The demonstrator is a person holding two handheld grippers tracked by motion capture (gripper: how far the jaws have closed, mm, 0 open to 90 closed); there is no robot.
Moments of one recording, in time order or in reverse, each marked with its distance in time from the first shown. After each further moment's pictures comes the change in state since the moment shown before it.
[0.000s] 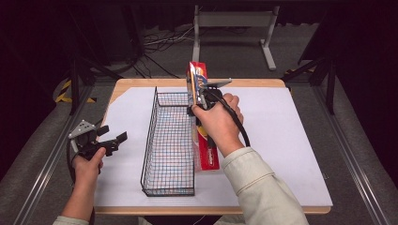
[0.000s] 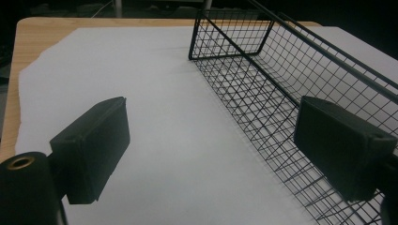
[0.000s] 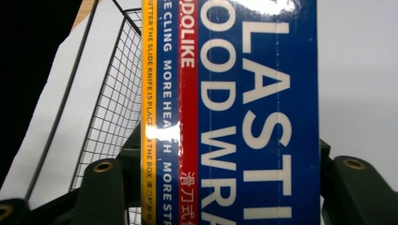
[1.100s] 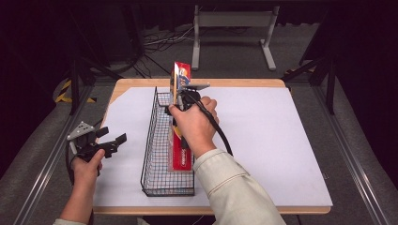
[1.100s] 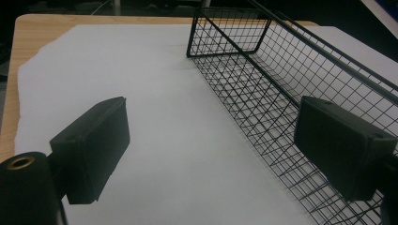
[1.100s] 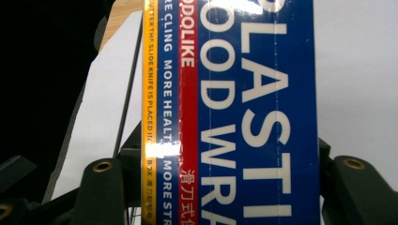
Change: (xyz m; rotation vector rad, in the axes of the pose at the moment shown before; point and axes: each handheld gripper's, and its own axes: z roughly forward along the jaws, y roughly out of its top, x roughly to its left) left arm 0.000 -0.003 -0.006 0.003 -0.003 -0.010; right arm 0.053 -0.007 0.025 -0.046 0.032 0.084
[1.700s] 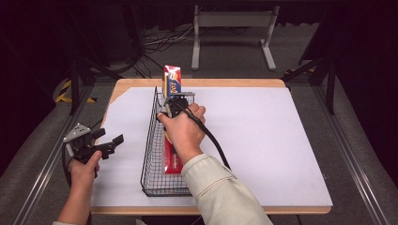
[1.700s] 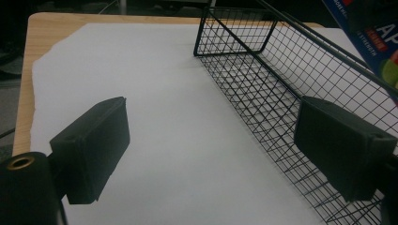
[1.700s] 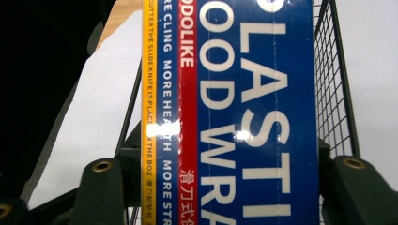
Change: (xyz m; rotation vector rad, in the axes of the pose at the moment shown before) left arm 0.004 -0.003 -0.006 -0.005 0.015 -0.013; right arm 0.021 -0.023 0.029 -0.080 -0.038 -0.056
